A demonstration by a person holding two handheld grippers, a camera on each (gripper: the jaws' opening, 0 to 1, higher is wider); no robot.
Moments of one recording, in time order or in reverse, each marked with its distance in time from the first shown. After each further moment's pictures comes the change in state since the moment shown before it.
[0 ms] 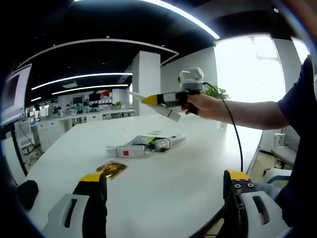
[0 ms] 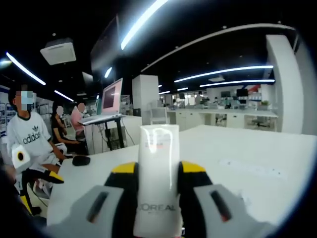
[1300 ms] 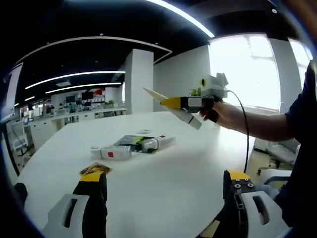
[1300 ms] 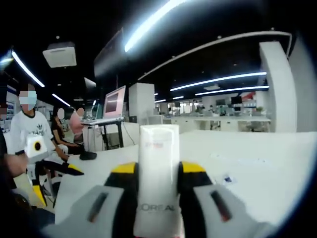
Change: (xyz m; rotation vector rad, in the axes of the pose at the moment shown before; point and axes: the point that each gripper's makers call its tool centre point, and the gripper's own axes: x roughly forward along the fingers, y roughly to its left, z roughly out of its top) left arm 0.024 -0.029 -0.001 0.003 0.021 -0.066; right arm -0.090 0.017 -0.020 -0.009 -0.082 -0.046
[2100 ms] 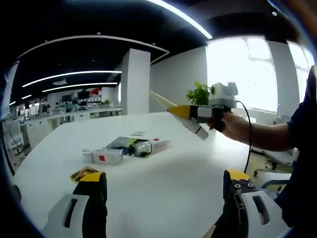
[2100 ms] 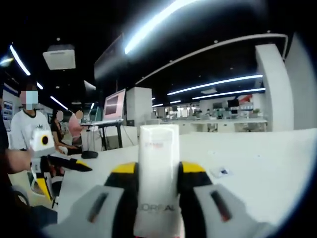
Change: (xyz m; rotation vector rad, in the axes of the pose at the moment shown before) left arm 0.017 -0.002 0.009 -0.012 -0.005 -0.043; right arm -0.029 0.005 -0.014 0.000 -0.034 -0.029
